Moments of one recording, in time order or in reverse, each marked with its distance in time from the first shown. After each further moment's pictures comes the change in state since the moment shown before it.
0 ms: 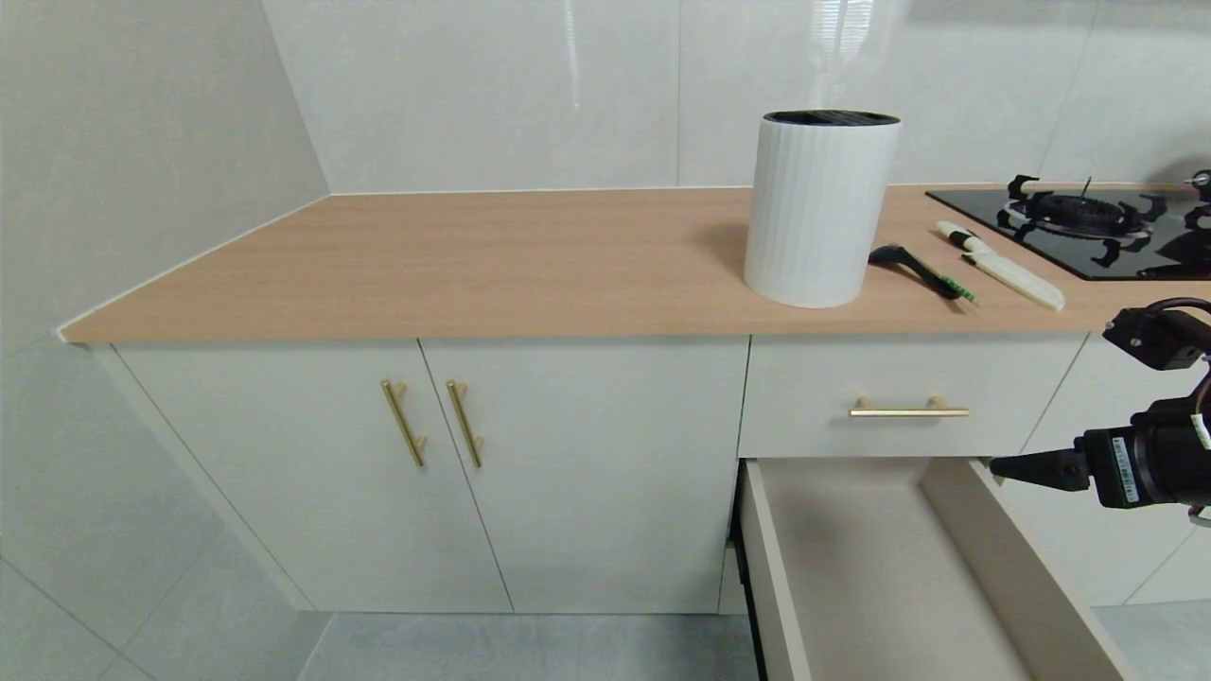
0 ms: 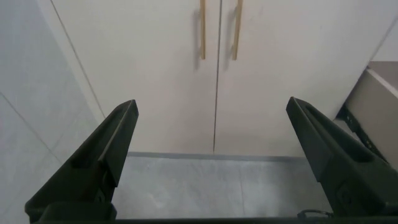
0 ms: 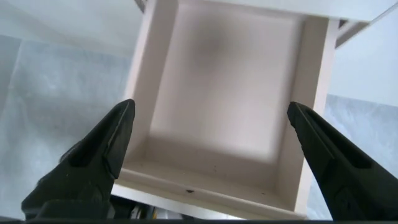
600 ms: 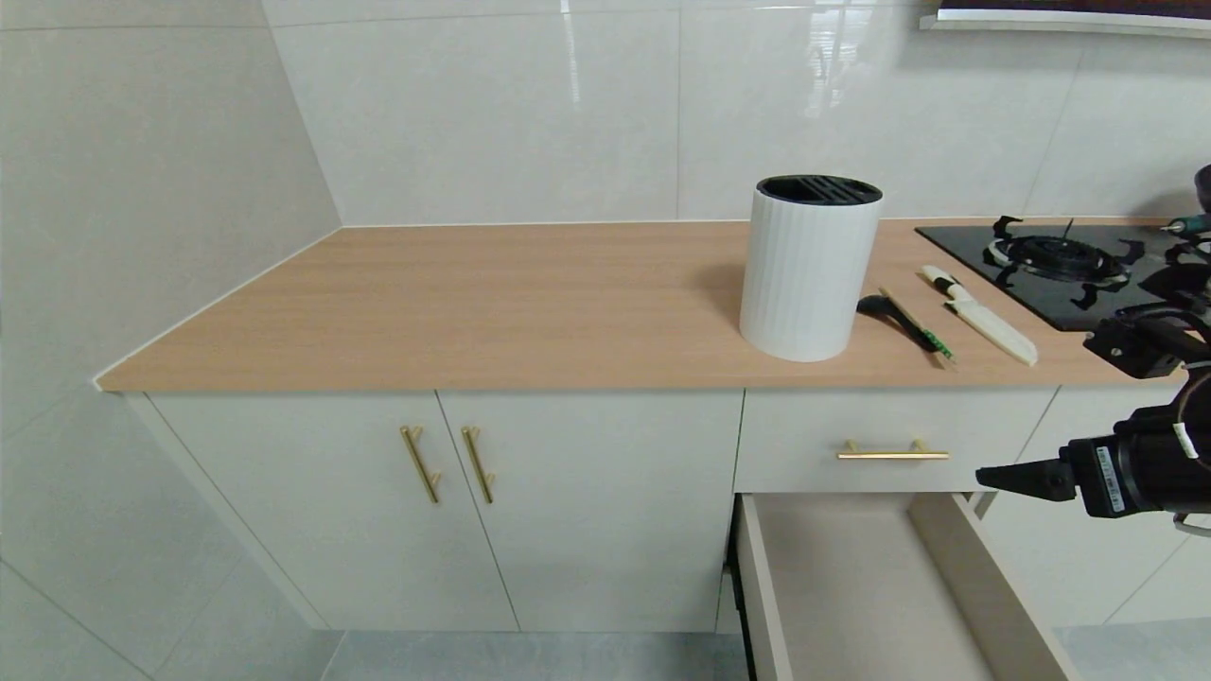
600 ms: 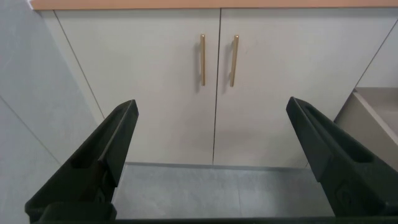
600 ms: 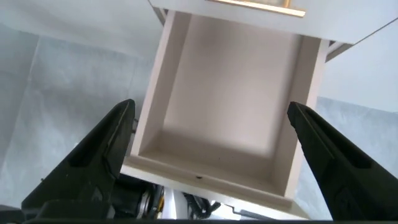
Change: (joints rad) left arm 0.000 0.000 0.000 0.000 0.000 0.000; right arm 0.031 0.019 0.008 -0.012 -0.002 -0.005
